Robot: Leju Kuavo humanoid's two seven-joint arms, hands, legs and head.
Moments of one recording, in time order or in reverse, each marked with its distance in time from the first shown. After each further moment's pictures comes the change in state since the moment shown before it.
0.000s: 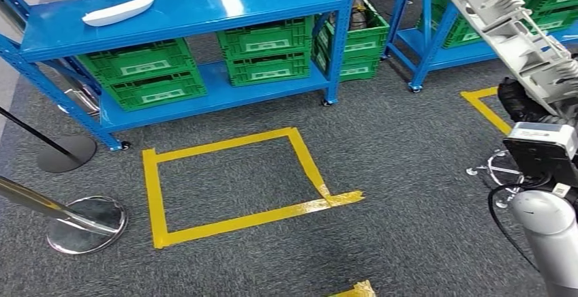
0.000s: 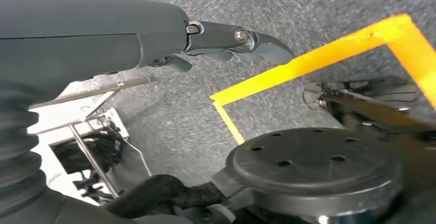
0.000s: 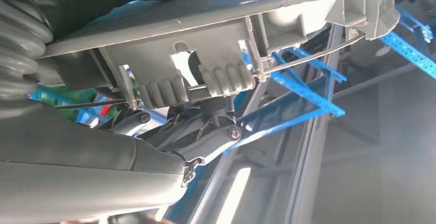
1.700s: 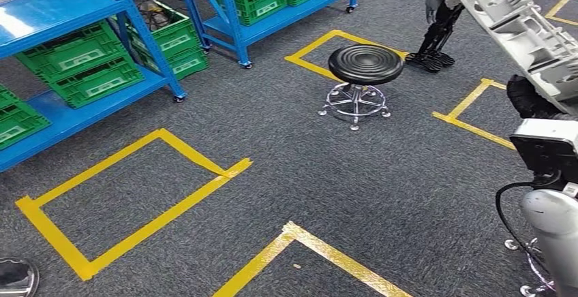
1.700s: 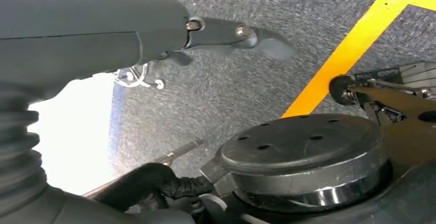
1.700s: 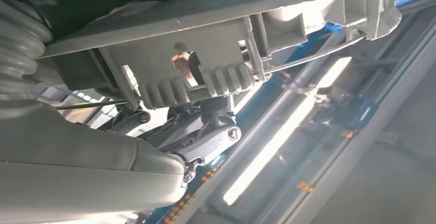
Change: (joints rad) left arm -0.020 0.005 -0.047 -0.024 0.037 0.002 -0.035; right arm -0.021 -0.015 0.000 0.001 0.015 0.025 0.016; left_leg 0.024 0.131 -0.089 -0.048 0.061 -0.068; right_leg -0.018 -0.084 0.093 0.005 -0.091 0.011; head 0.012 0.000
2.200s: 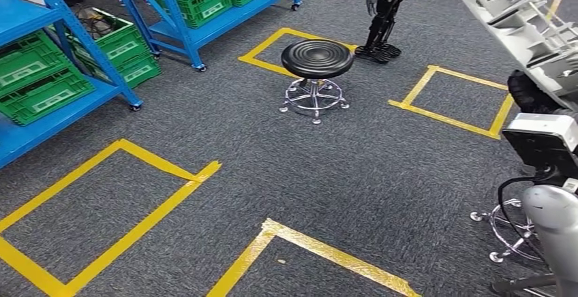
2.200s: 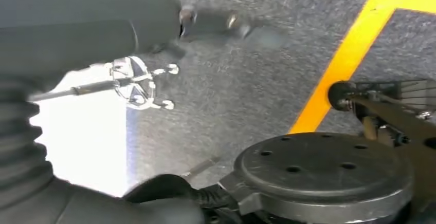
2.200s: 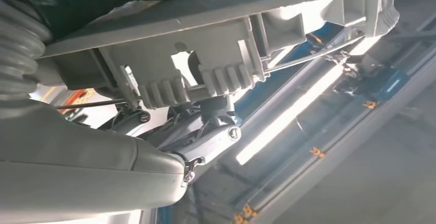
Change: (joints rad) left arm -0.007 0.015 -0.027 -0.016 0.026 0.011 -0.012; right arm -0.017 -0.013 -0.005 0.000 0.052 0.004 0.019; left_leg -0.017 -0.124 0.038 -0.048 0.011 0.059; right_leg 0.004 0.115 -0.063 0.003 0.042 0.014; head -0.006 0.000
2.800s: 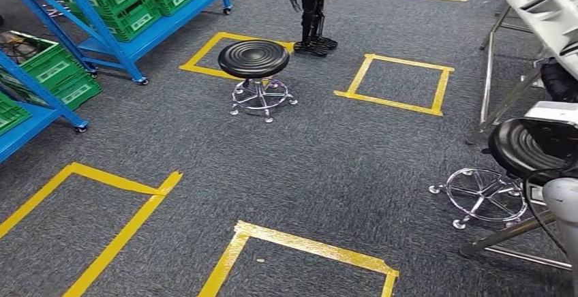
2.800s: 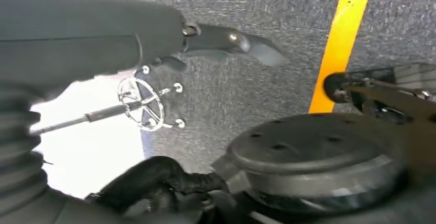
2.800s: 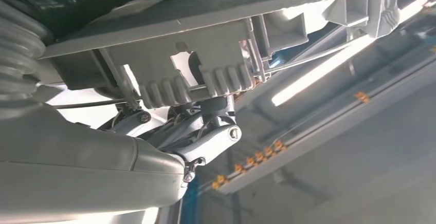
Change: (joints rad) left arm -0.012 -0.008 -0.024 -0.003 0.020 -0.009 -0.008; right arm -0.037 -0.050 -0.031 0.003 0.084 0.000 0.044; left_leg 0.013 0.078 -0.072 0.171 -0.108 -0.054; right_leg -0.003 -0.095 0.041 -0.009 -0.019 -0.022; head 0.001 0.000
